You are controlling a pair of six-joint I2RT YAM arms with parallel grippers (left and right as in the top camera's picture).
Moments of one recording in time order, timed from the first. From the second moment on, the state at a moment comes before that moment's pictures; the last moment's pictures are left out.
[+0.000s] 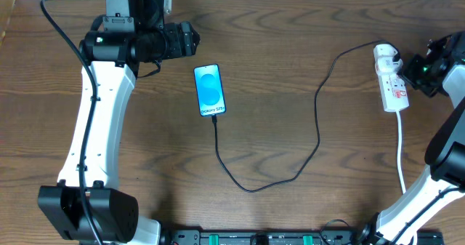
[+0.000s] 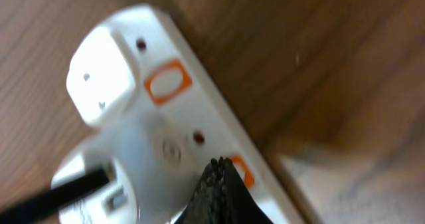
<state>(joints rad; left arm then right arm) -0.05 1.67 1.65 -0.89 0.36 -0.19 -0.44 2.11 1.46 -0.51 -0.35 0.25</state>
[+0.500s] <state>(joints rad) -0.05 1.67 1.65 -0.89 0.36 -0.19 -0.44 2.10 1.45 -0.53 -0.34 0.29</state>
